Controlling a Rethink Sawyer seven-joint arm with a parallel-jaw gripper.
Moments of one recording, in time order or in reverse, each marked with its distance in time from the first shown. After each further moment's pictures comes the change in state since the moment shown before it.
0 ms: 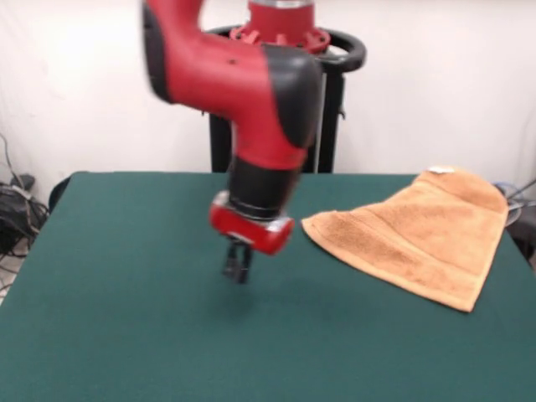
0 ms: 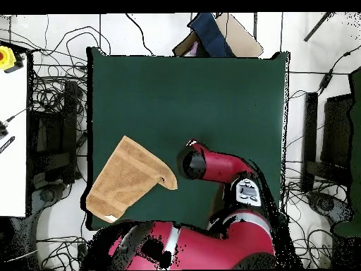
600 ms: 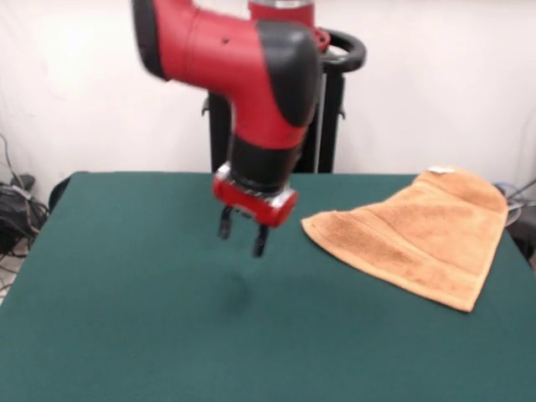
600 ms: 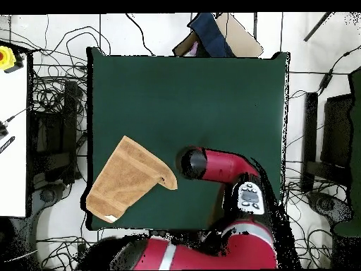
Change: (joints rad) arm 0.031 -0.095 0.013 0.026 0.002 0.251 0.000
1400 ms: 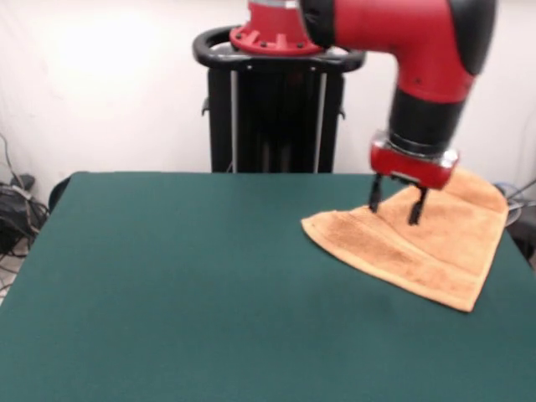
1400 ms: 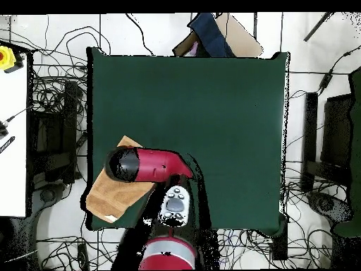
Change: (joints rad) arm 0.283 -0.100 0.034 0.078 0.231 0.061 0.000
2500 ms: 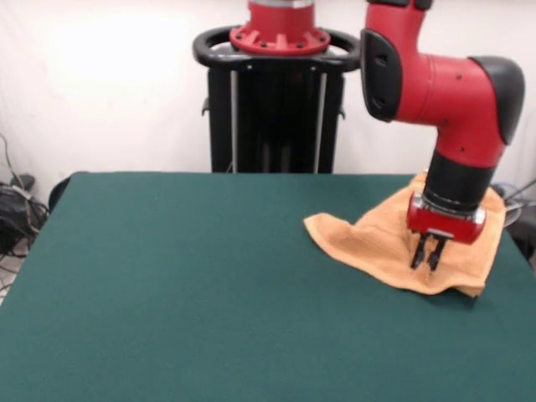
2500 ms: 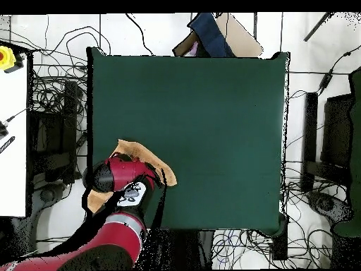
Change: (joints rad) arm 0.205 0.251 -0.070 -0.052 0.078 -0.334 0.000
